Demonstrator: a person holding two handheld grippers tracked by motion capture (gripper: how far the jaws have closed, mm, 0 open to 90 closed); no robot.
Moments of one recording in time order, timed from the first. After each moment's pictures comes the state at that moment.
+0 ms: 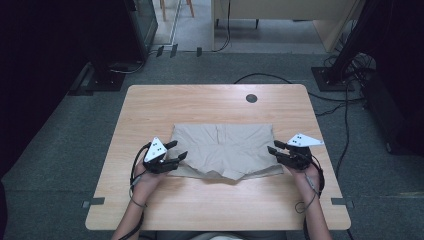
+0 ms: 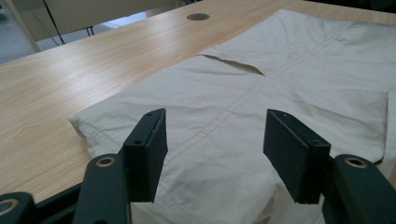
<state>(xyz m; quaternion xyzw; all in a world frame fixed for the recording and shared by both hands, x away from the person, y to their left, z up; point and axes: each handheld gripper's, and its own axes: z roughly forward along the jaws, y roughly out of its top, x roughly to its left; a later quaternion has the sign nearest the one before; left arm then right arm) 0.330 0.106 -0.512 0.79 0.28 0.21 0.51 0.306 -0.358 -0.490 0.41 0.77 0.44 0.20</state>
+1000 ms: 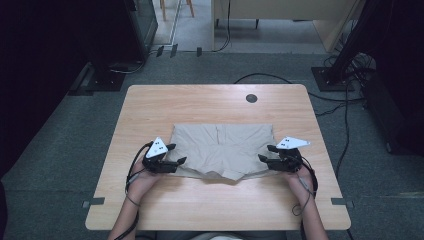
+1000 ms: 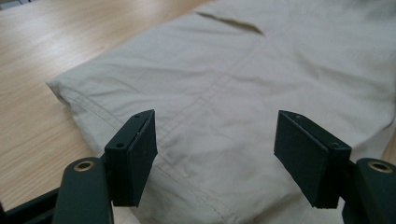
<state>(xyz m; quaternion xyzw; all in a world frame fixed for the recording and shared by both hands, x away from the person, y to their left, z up) 0.340 0.114 -0.514 0.81 0.29 0.15 0.48 0.311 -0.337 -0.507 0.39 0.80 0.42 0.17</state>
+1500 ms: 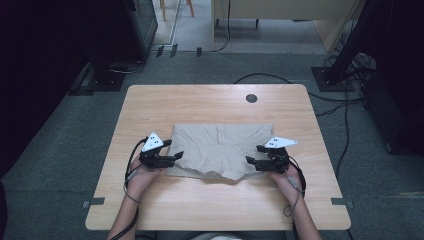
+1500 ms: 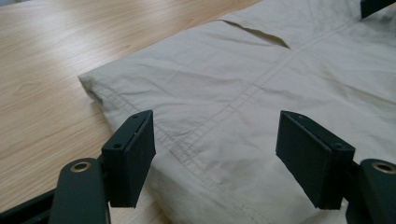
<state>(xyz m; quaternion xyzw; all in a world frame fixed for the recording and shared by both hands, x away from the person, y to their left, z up) 0.352 0.120 -0.514 0.81 0.32 0.15 0.47 0.318 -0.303 -0.515 0.40 0.79 0.44 0.13</state>
